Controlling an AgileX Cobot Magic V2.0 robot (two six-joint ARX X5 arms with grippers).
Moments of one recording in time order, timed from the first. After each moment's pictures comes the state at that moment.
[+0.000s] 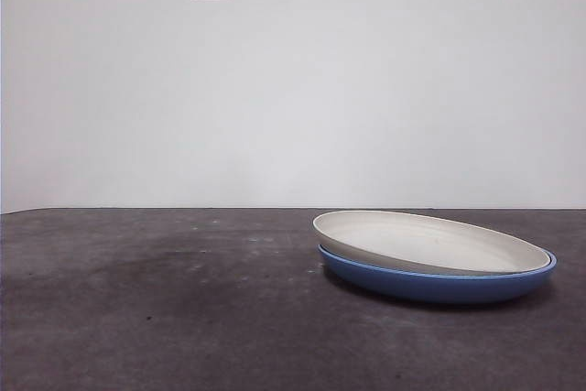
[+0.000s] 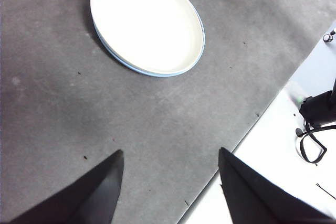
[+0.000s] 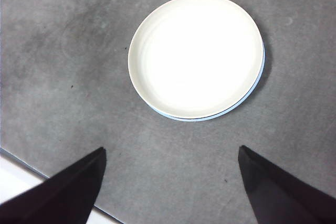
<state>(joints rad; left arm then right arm) -0.49 1.05 1.15 -0.93 0.48 0.00 0.13 0.69 0.98 -1.09 -0.41 0.05</state>
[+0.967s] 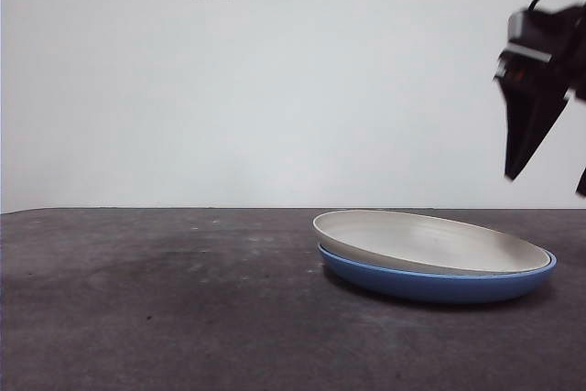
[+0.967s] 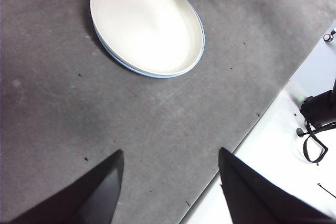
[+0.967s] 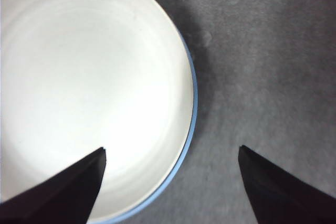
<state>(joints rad) -0.49 1.05 1.15 -0.93 0.48 0.00 0.13 1.41 0.98 -0.65 -0.24 0.11</state>
